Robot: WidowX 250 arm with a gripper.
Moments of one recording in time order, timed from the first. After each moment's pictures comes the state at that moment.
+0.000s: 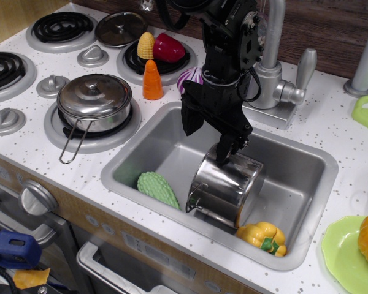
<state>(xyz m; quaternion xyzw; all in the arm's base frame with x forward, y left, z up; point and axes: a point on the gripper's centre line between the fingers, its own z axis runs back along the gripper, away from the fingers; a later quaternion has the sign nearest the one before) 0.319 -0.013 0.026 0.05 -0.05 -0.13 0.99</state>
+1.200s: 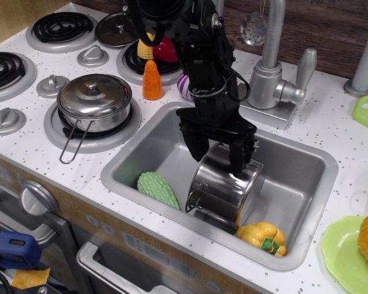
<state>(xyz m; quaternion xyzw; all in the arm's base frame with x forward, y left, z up) 0.311 -0.031 0.012 -0.11 -0.06 -0.01 0.99</state>
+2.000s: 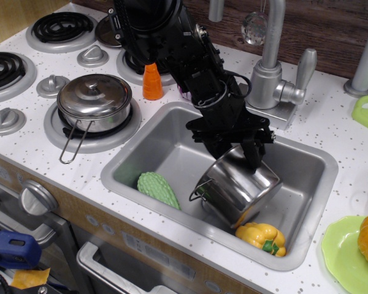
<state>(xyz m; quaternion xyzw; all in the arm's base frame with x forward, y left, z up) 0.319 -0.051 0.011 -0.19 -0.11 0.06 0.97</state>
